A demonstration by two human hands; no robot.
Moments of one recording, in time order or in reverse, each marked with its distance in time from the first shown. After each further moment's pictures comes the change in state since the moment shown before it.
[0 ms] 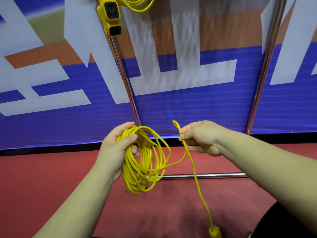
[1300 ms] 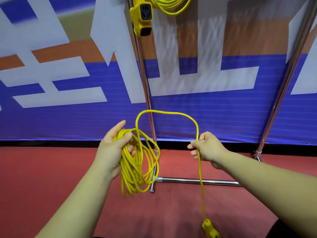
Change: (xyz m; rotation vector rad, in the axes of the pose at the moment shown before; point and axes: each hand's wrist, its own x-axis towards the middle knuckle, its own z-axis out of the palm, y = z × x) left_hand 0.007 0.011 -0.064 -0.128 0.132 -0.006; right_hand 0.064 0.050 0.039 -0.022 0.180 -0.162
